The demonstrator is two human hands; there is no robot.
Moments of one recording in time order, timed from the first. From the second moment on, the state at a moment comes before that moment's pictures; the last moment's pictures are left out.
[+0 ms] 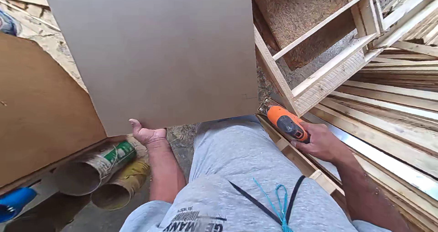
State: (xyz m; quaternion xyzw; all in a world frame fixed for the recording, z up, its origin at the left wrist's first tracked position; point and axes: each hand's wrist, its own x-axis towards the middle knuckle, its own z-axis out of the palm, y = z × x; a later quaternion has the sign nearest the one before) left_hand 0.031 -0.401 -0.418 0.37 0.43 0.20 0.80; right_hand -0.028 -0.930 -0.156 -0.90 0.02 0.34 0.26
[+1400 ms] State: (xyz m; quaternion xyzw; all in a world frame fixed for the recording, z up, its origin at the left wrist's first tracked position) left_hand -0.007 -0.596 -0.403 0.24 0.47 0.12 0.84; right_hand 0.093 -0.952 -0.202 -0.85 -0.26 0.41 0.20
